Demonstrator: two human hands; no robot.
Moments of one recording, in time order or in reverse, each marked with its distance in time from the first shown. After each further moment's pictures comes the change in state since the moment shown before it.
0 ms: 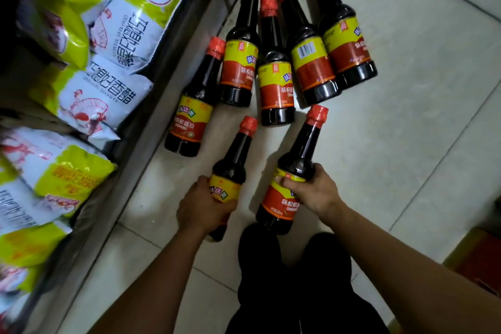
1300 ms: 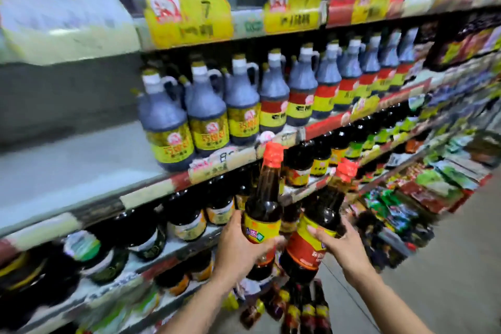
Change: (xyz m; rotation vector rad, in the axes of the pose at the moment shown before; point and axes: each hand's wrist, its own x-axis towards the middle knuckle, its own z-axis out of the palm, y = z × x) left_hand -0.690 0.121 -0.450 -0.812 0.759 0.610; right_hand -0.740 -0.335 -0.197 0.121 -0.212 -1.047
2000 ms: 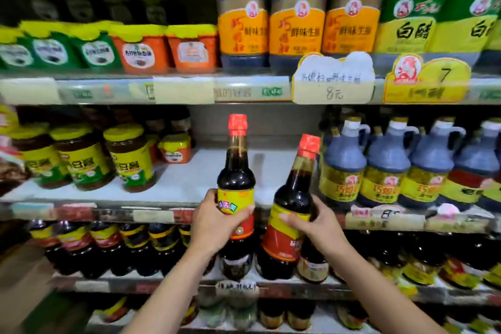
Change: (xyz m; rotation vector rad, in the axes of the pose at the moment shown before) left_hand -0.049 -0.029 -0.290 0.058 0.733 -0.152; right_hand -0.027 -0.095 0.308 -0.071 -0.700 -0.276
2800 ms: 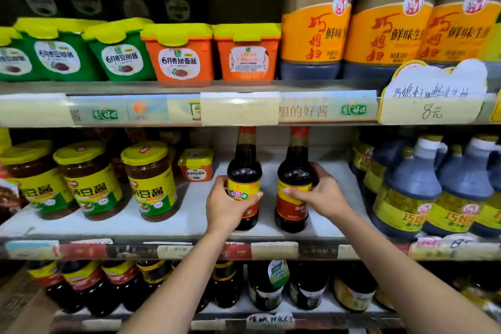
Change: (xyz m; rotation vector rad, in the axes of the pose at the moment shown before) left_hand 0.143 -0.041 -0.032 -0.095 0.051 0.037; right_hand 0.139 -0.024 0.083 -0.296 0.085 -0.096
